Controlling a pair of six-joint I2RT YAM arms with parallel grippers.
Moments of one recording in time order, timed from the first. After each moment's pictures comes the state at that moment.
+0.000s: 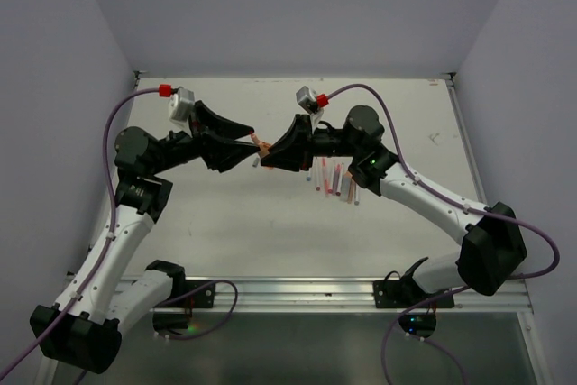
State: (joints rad) left arm -0.25 0.91 0.88 0.35 0.94 -0.55; right arm 0.68 1.40 1.06 0.48 -0.91 0.46
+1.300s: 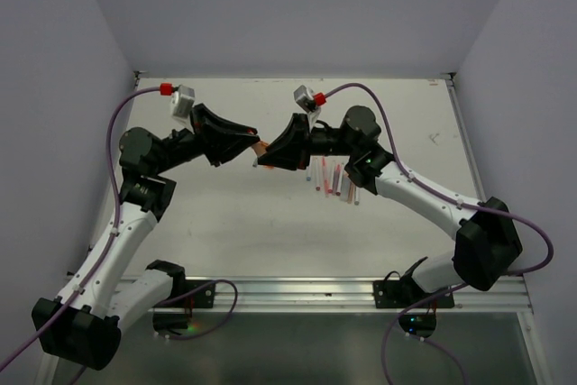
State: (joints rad) left arm -0.27 0.94 0.85 0.42 0.89 -0.61; right arm 0.69 1.44 1.06 0.54 -0.91 0.50
